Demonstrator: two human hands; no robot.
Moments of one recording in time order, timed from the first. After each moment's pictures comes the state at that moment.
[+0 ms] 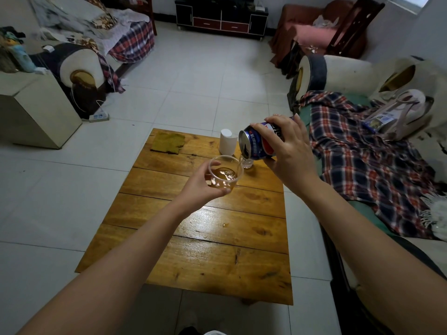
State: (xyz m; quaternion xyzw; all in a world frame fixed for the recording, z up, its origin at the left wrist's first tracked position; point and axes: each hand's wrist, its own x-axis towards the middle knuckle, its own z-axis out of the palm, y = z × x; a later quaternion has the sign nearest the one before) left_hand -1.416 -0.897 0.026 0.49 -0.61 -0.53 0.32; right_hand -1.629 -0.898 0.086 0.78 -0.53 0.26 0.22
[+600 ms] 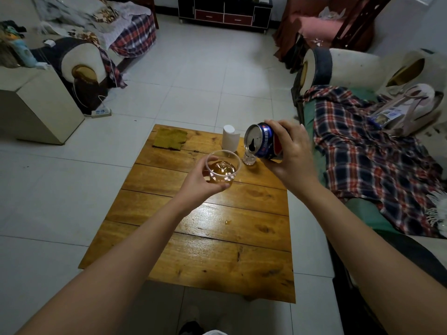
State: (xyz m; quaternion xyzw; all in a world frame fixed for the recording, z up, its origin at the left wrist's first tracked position) left_hand -1.412 -0.900 0.025 0.50 -0.59 -0.53 0.35; right_hand -1.626 -0.895 0.072 0.74 -0.57 0.35 0.06
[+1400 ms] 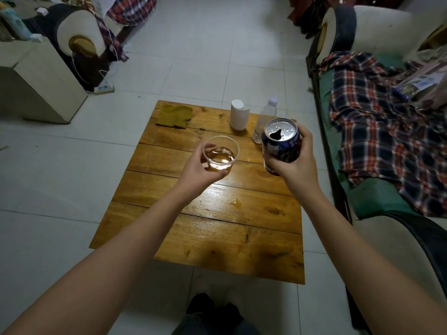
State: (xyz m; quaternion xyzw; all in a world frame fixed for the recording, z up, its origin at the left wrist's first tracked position) left_hand -1.403 -0.909 -0.005 0.54 -0.57 -0.52 0.34; right_hand -1.613 -0.878 0.017 0.54 -0.63 0.49 -0.29
